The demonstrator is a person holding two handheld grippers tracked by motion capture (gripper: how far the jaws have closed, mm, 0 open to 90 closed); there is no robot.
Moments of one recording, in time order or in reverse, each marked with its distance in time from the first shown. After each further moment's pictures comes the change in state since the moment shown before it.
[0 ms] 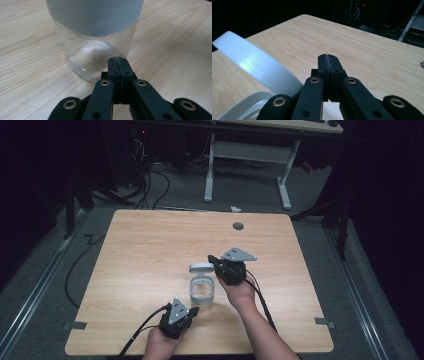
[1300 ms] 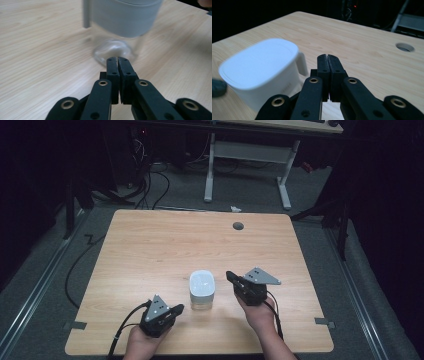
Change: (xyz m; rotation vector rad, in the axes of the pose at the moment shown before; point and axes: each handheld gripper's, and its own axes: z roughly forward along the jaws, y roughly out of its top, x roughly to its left) left arm 0.027 0.036 -0.039 -0.018 0.002 -0.035; right arm -0.006 -0.045 -0.064 -0.026 -0.049 0.022
